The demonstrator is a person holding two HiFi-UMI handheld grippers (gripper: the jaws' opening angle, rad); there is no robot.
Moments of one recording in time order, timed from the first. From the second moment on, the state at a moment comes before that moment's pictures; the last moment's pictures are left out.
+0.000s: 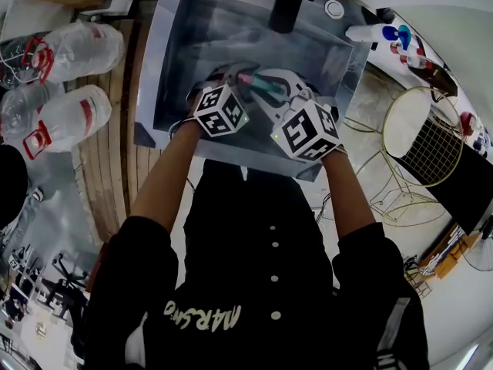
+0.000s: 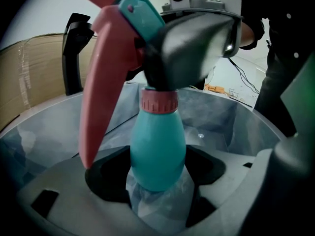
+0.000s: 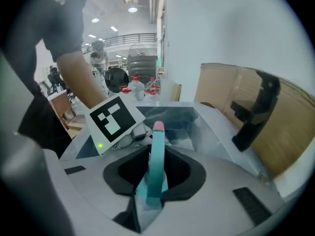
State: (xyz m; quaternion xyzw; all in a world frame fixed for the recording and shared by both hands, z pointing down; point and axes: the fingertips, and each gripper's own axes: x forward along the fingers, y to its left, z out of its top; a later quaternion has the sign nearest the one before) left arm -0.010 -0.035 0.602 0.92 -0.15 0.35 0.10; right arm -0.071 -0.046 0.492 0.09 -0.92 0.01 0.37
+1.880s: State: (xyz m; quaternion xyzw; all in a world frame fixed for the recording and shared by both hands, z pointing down) left arm 0.005 -0.032 0.602 0.92 -0.17 0.34 0.10; right arm -0.016 -0.067 0.488 0.48 -0.72 0.44 0.24
